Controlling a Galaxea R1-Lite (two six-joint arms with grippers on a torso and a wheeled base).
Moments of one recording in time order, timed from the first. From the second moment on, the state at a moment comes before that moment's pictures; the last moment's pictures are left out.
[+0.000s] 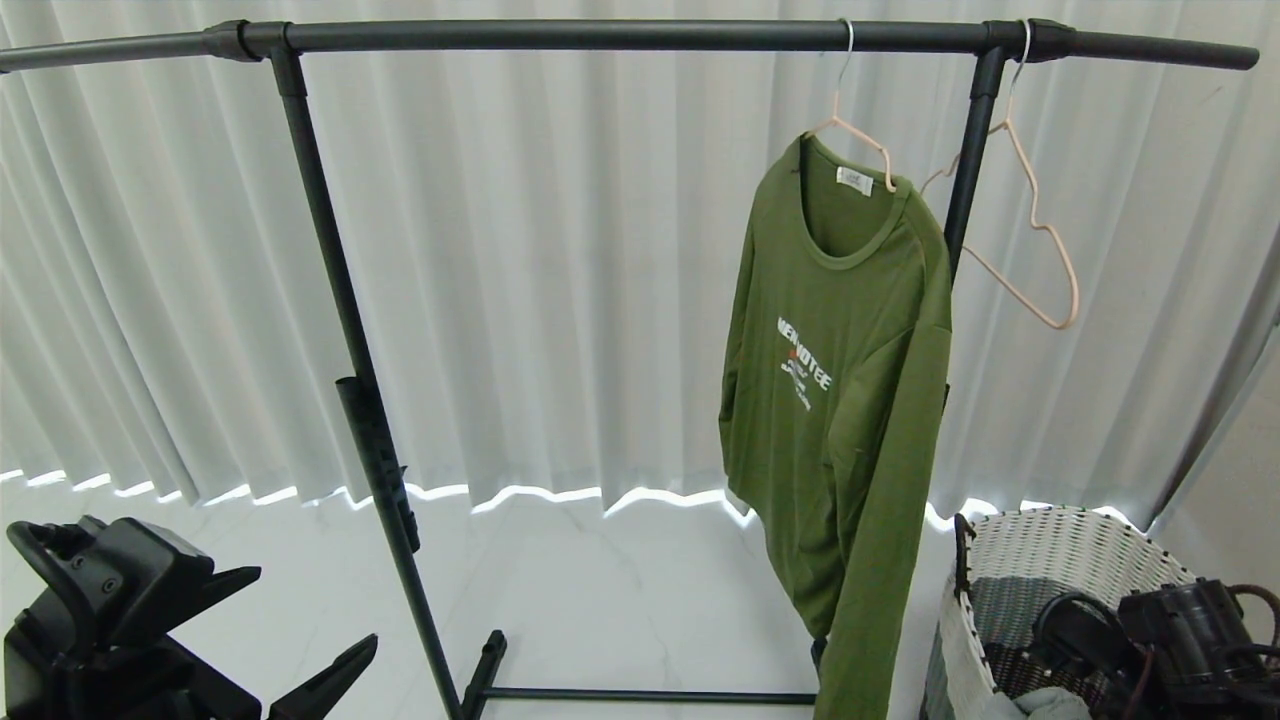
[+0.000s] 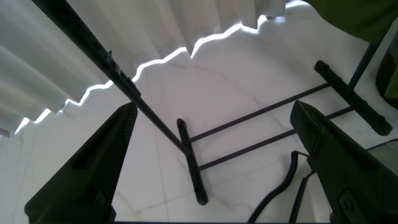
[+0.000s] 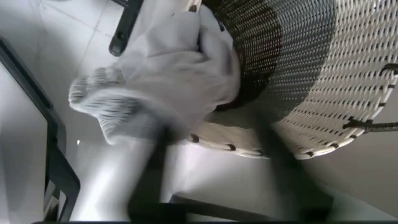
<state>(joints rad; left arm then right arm) -0.21 1.02 -0.20 -0.39 -0.07 0.30 0.22 1.80 -0.12 -0.66 -0.20 -0.35</state>
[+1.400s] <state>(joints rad) -0.23 1.01 -0.19 -0.39 -0.08 0.30 0.51 1.30 -0.86 0.30 -0.33 -0.34</state>
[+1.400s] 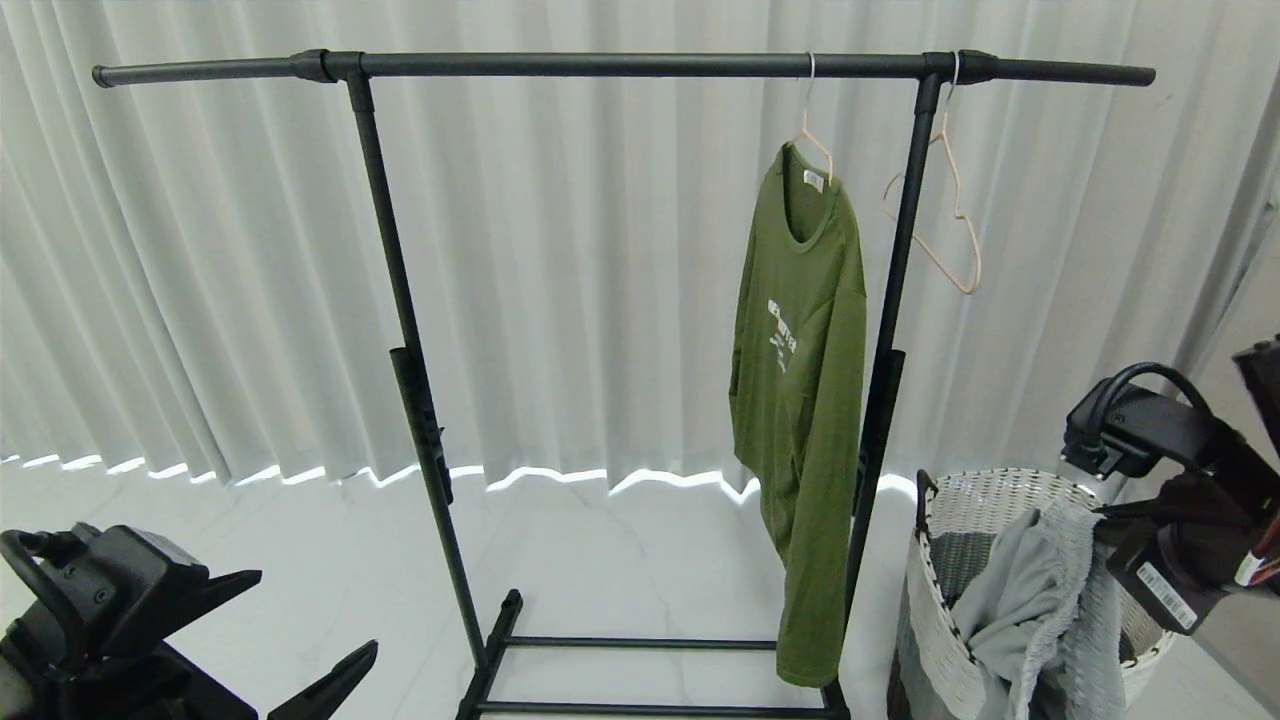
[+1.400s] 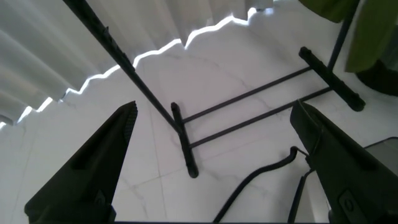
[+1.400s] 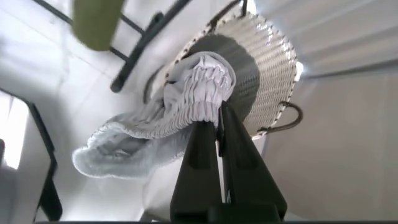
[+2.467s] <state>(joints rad) -0.96 1.46 -0.68 -0.39 -0.02 -0.27 0.95 1.38 -1.30 0.36 -0.32 -0.09</state>
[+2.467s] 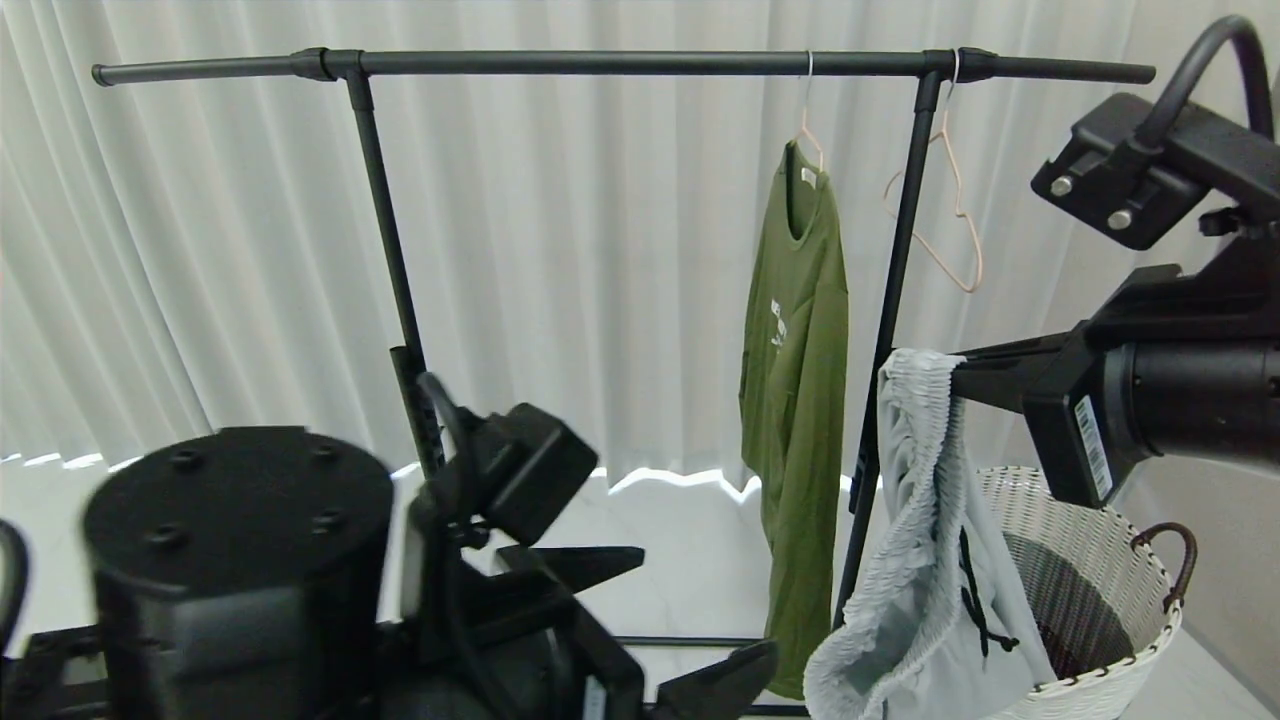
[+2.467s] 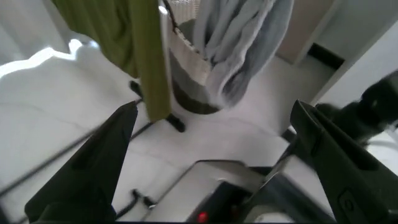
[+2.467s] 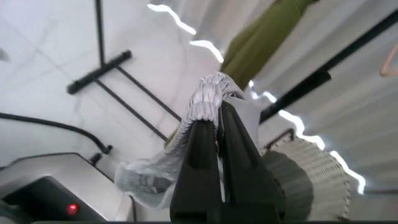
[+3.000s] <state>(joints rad) -0.99 1.86 -0.85 -0.39 0.02 -0.40 0.98 1.36 -1.33 0.35 -0.32 -0.06</state>
